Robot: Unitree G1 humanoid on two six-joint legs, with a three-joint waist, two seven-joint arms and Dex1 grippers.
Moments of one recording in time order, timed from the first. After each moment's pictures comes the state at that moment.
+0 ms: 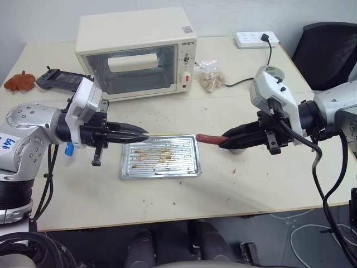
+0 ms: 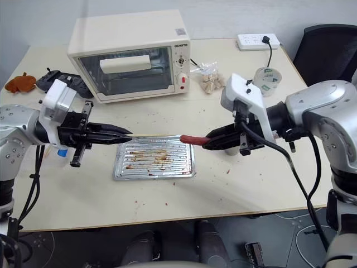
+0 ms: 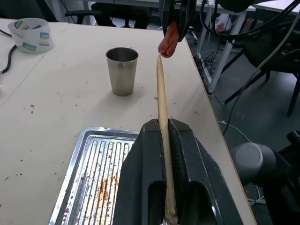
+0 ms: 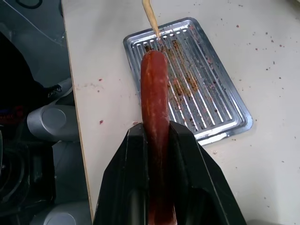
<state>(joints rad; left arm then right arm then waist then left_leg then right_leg) -0.59 0.92 0.09 -0.18 -0.72 0.63 -1.27 -0.93 -0.94 0.05 -0.46 0.65 1.33 1.24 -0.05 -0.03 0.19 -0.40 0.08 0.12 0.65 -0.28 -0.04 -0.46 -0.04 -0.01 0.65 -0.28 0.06</state>
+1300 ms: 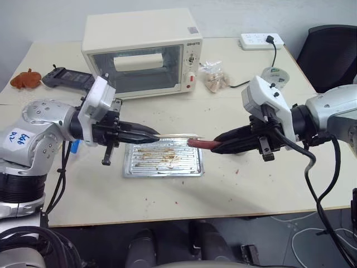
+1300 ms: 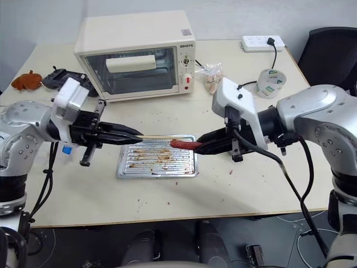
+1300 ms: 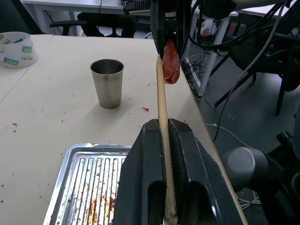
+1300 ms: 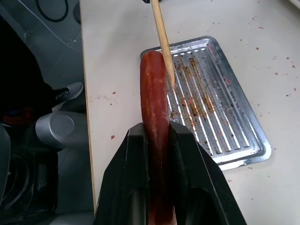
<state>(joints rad) -0.66 0.85 0.03 -0.19 -0.70 0.64 -1.28 -0.93 -0.95 0.07 -0.49 0.84 1.29 1.09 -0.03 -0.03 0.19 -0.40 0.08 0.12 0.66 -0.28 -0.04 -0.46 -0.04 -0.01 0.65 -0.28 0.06</state>
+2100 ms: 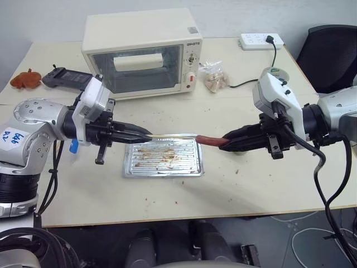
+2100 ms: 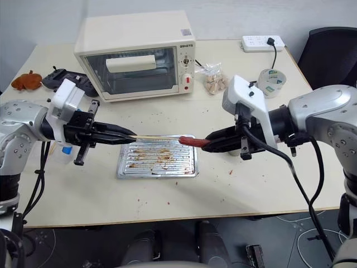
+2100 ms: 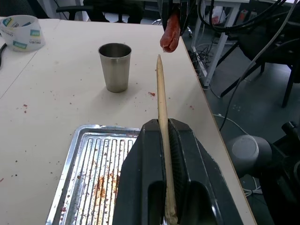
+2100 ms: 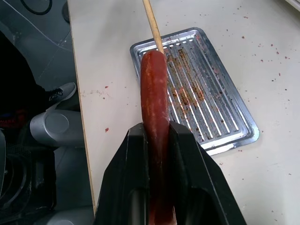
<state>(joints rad) -0.65 0.90 0.04 -0.15 -0.67 0.62 -1.31 -0.90 -1.02 0.03 -0.48 0.88 1.28 1.07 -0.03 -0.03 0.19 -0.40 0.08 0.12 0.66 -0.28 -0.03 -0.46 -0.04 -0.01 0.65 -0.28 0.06</state>
